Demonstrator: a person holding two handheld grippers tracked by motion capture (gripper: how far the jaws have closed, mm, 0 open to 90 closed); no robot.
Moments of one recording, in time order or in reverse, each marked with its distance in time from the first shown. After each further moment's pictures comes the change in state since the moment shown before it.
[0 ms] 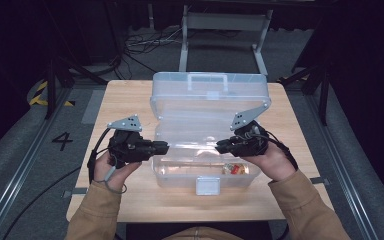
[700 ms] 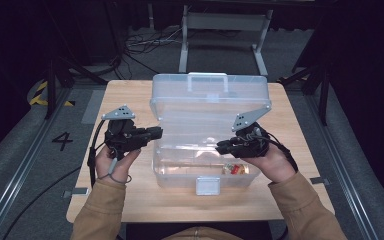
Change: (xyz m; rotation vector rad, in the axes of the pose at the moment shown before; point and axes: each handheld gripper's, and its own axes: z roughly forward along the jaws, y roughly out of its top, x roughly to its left) left arm 0.012 0.007 -0.003 -0.104 0.175 -0.118; right arm 0.001 -0.005 0.000 -0.028 0.002 0.011
